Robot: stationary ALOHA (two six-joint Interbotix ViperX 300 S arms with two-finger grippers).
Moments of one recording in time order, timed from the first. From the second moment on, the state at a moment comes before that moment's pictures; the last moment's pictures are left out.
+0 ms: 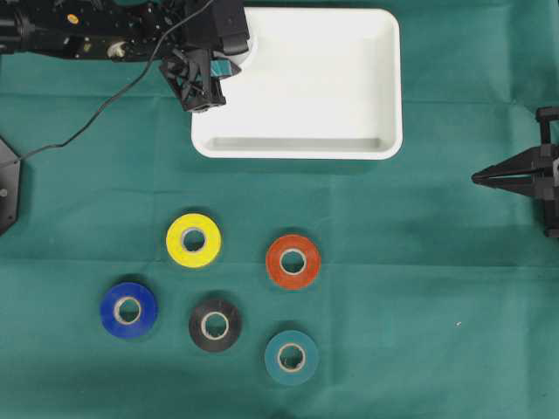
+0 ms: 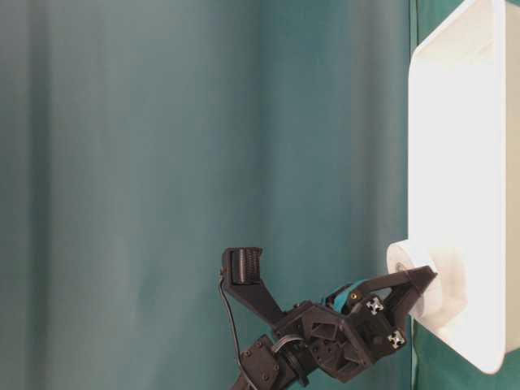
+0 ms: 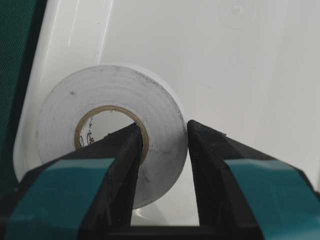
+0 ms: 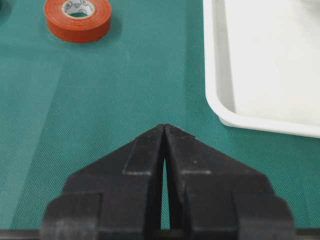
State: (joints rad) left arm 0.44 0.08 0.61 -0.02 0.17 0.29; right arm 0.00 -1.15 1.51 0.00 -0.02 0.03
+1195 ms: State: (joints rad) left arm 0.32 -0.12 0.73 -0.02 0.17 0.28; right arm 0.00 -1.15 1.51 0.00 -0.02 0.03
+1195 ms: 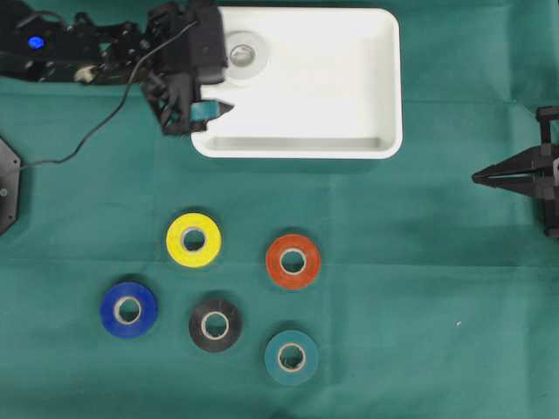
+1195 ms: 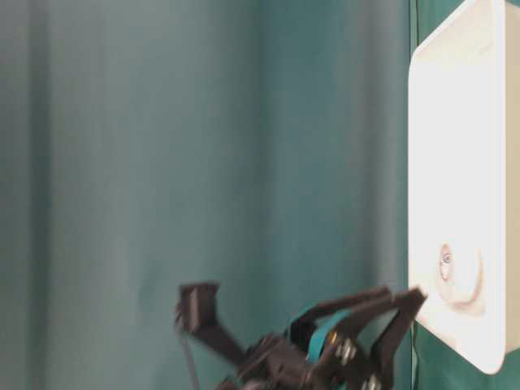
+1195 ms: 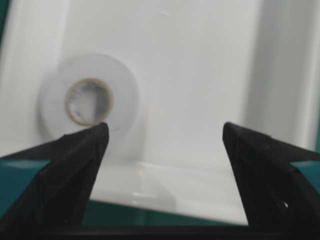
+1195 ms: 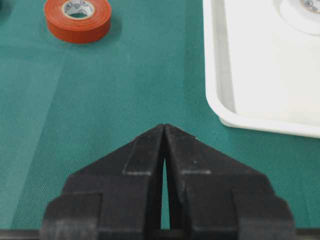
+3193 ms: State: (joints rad) left arm -0.09 -0.52 1.08 -0.03 0.17 0.05; right arm 0.00 -1.15 1.51 0.00 -0.02 0.03
